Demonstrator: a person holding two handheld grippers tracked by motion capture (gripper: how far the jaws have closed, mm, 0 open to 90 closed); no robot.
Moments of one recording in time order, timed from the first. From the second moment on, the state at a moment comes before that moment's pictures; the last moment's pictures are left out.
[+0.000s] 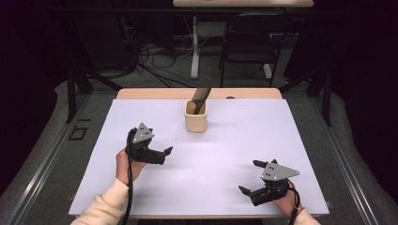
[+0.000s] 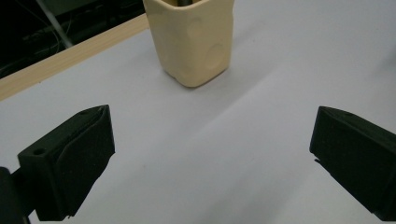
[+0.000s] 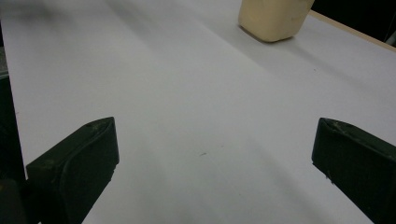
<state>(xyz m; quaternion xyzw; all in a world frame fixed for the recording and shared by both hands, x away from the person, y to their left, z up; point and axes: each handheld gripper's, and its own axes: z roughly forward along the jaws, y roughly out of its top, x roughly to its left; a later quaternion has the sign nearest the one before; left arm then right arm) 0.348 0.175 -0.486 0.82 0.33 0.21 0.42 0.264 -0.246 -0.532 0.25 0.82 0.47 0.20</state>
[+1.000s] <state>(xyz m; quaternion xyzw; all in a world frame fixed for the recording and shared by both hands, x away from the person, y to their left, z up) 0.297 0.198 -0.510 0.80 0.34 0.22 0.44 0.263 -0.245 -0.532 0.25 0.82 0.47 0.20</state>
